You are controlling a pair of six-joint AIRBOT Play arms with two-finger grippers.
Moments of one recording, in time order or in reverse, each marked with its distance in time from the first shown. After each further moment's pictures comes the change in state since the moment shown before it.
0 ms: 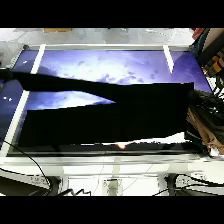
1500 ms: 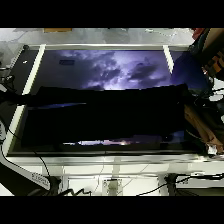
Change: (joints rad) left arm -0.056 -0.203 -0.054 0.575 -0.235 -0.241; right arm 0.105 -0.122 0.091 -0.207 -0.143 0.130
